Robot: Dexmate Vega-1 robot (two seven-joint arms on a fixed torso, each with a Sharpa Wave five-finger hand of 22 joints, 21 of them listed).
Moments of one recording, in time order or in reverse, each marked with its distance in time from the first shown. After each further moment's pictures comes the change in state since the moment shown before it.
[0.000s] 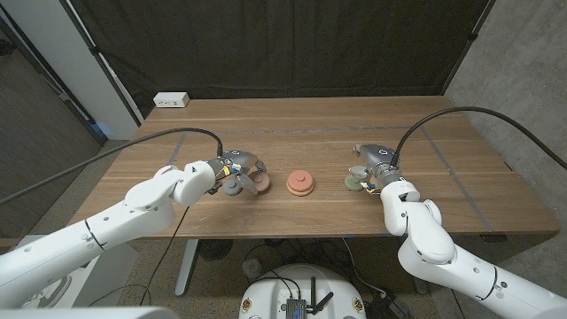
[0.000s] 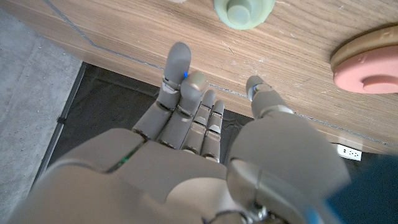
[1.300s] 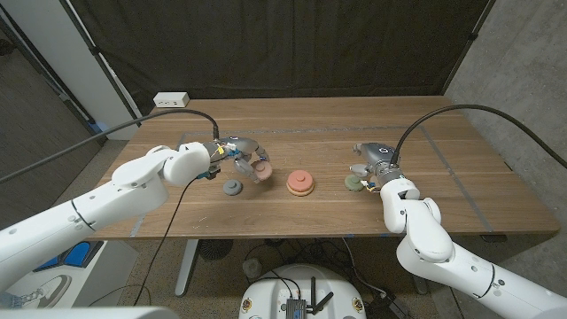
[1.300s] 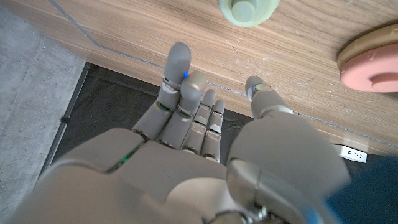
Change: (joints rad) left arm -0.071 0.026 -0.040 -0.019 -0.162 -0.053 -0.049; left_hand 0.017 -0.017 -0.004 0.004 0.012 0.018 -0.004 -0.008 0.009 0.017 -0.007 -0.016 0.030 0.000 0.000 -0.008 0.011 0.002 0.002 0.000 -0.002; right arm 0.011 0.010 -0.001 0.005 -0.020 -0.011 0.027; right_hand 0.000 0.000 0.008 0.000 0.008 0.011 0.000 0.000 0.000 0.012 -0.002 0.000 0.005 0.000 0.000 0.000 0.002 0.000 0.000 0.000 0.000
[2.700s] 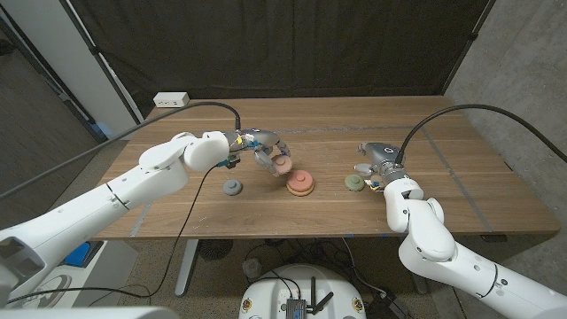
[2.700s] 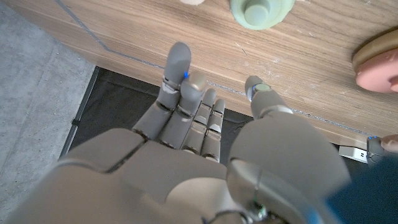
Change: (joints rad) left arm -0.188 -0.149 0.124 0.151 0.030 -0.185 -0.068; left_hand 0.000 0.000 -0.004 0.004 0.002 0.019 -0.001 -0.019 0.006 0.021 0.003 -0.023 0.002 0.013 -0.009 -0.005 0.026 0.009 -0.002 0.010 0.016; right arm -0.007 -0.014 0.010 -0.007 0.028 -0.034 -0.022; right_hand 0.000 0.000 0.005 -0.006 0.000 0.013 -0.002 0.000 0.000 0.011 0.000 0.000 0.005 0.000 0.000 0.000 0.002 0.000 0.000 0.000 0.000
